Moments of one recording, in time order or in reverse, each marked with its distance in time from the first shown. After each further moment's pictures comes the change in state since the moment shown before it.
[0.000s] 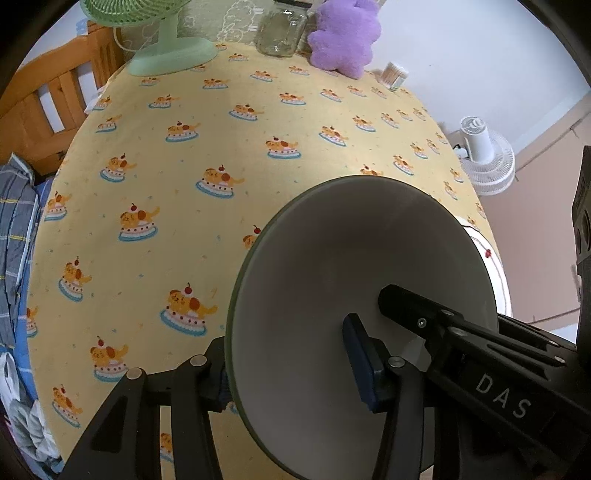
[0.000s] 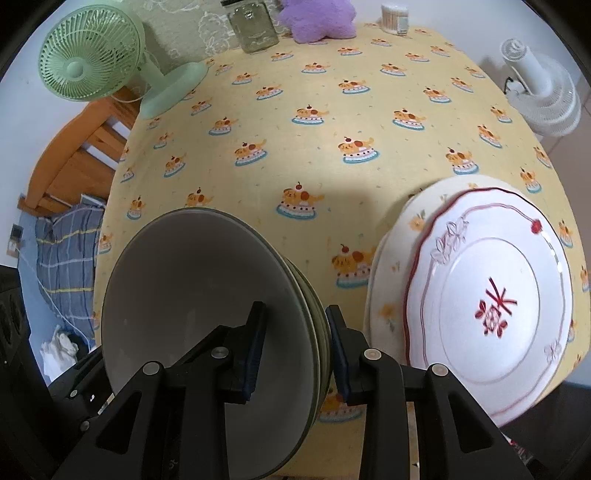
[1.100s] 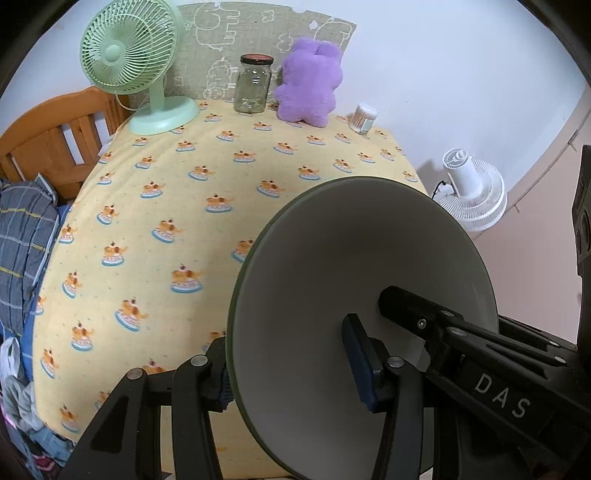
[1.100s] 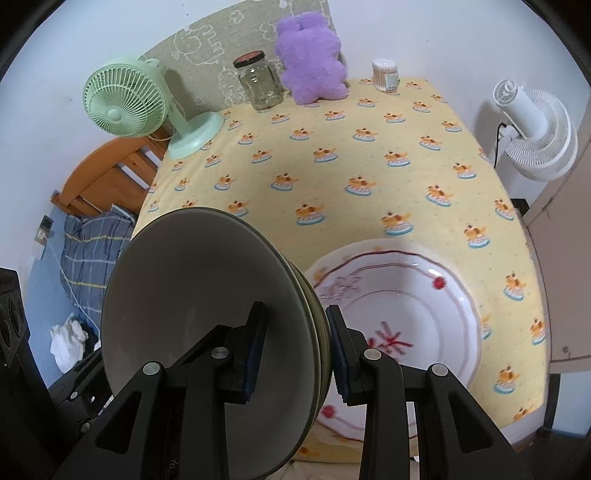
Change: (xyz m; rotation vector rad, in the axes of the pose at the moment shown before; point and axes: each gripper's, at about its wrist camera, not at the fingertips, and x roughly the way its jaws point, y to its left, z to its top) left arm -0.031 -0.127 -0.004 -0.049 -0.188 0.095; right arm -0.092 -0.084 0.014 -0.119 -0.127 0.094
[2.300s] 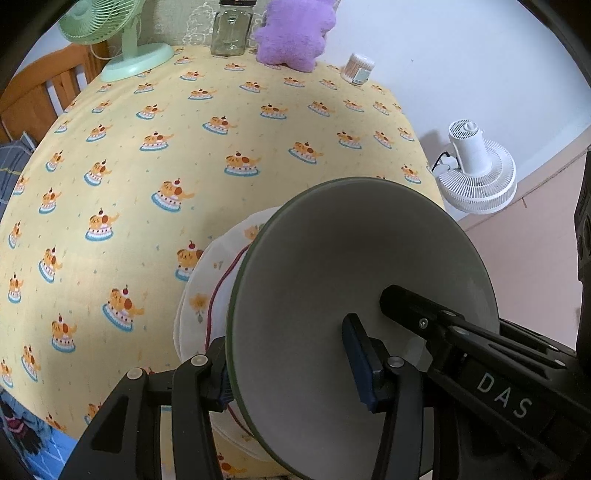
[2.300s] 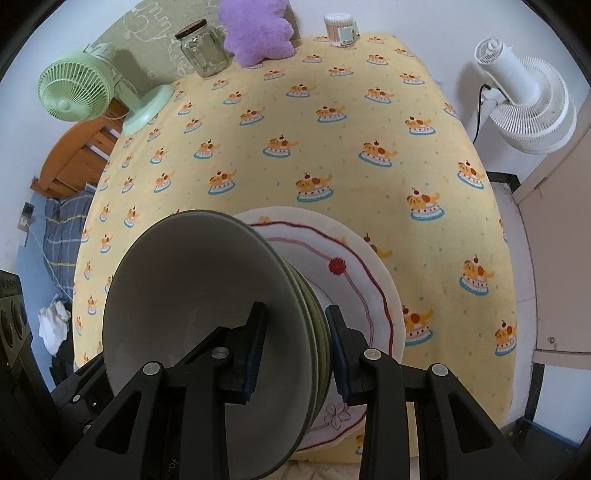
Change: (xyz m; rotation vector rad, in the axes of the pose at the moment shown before) left arm 0.072 -0.059 -0.012 -0.087 0.147 -0.019; right arm 0.031 -0.096 0.005 0.012 0.149 -0.040
